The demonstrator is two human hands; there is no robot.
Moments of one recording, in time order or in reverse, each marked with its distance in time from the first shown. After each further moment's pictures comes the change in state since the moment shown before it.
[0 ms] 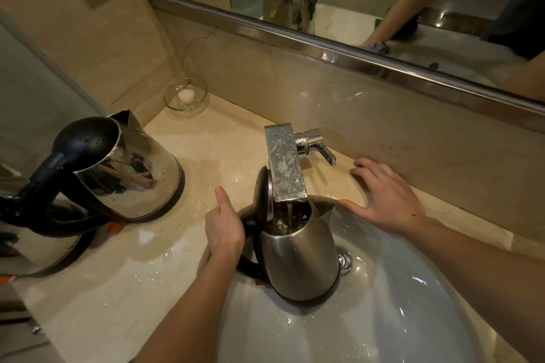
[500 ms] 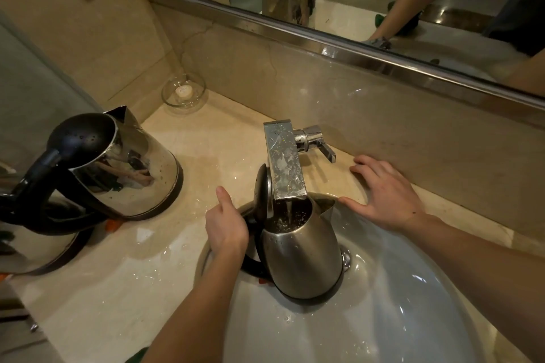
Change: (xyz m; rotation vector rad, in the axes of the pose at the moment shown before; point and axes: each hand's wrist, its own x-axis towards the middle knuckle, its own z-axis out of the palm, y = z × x) left_hand -0.002 -0.005 0.008 0.045 0.087 0.035; right_hand 0.000 0.001 0.001 0.003 0.010 -0.007
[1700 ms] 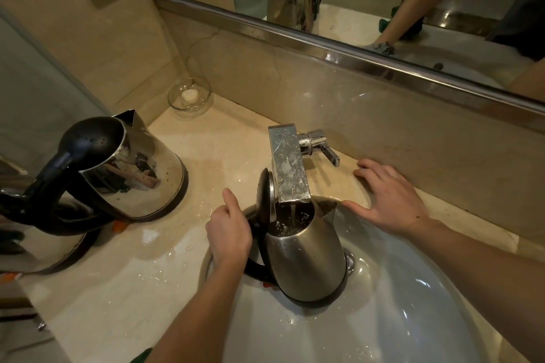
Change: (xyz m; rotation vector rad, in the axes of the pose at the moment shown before) left_hand -0.007 0.003 -0.010 0.112 0.010 0.168; right_hand 0.000 -0.003 -0.003 0.000 0.004 0.001
